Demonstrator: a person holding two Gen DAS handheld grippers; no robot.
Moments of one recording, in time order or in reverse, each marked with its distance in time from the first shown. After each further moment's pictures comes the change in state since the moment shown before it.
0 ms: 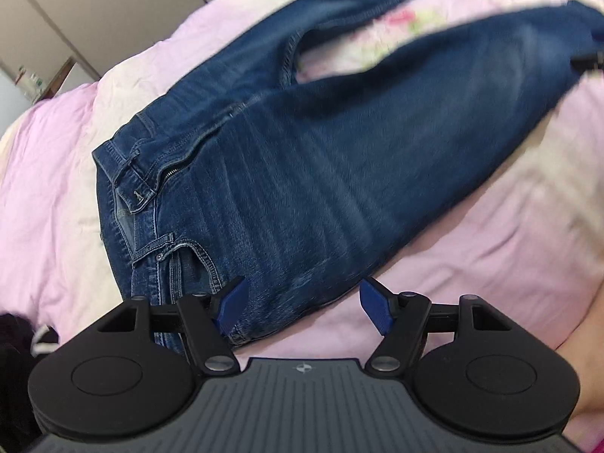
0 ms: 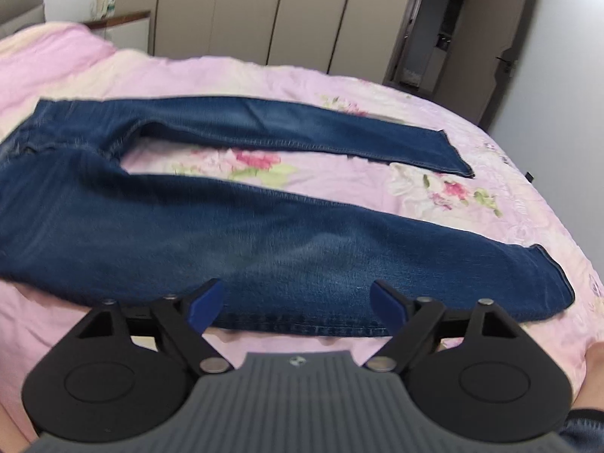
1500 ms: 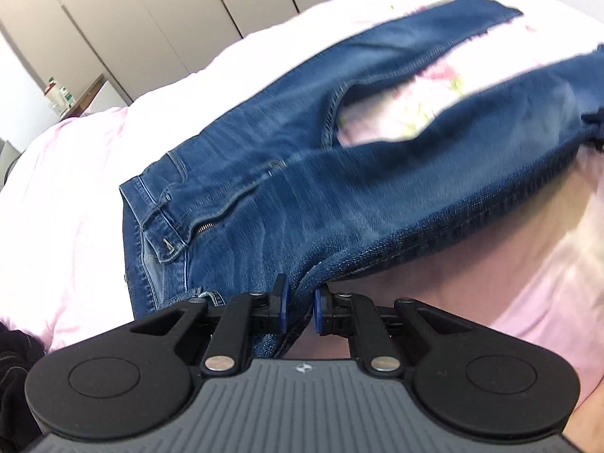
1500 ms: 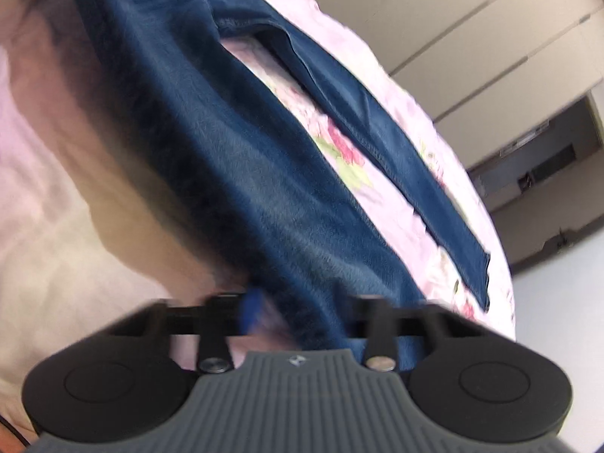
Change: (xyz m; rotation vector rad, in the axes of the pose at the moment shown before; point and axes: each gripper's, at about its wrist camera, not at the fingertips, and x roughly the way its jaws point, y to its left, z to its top) left arm -0.011 0.028 0.030 -0.142 -0.156 0.042; right arm 0.064 0.043 -0.019 -0.677 -0.004 -0.003
